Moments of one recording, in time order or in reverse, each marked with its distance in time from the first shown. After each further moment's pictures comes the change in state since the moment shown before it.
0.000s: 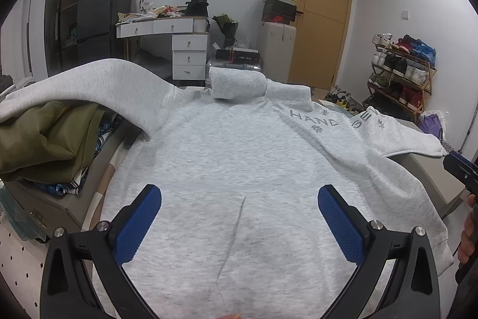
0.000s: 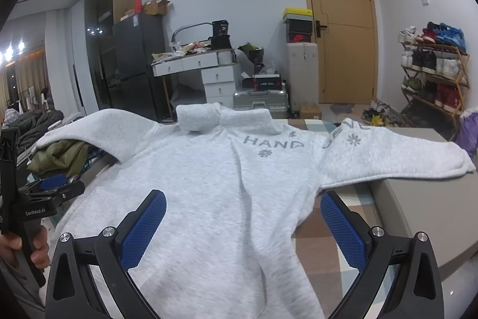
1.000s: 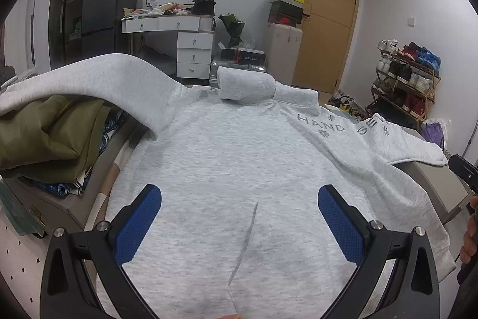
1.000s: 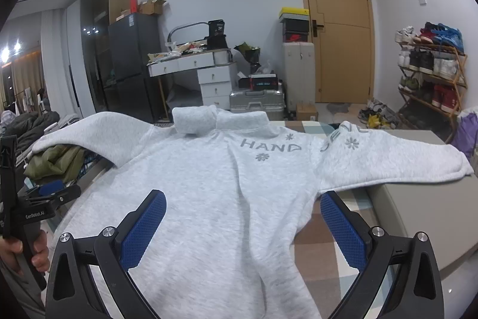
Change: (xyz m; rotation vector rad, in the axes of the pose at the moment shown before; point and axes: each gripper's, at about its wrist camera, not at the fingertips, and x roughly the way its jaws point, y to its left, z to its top) left arm 0.006 0.017 0.003 -0.036 0.002 -0.002; right arm 0.006 0.004 0.014 0.004 0.014 -0.023
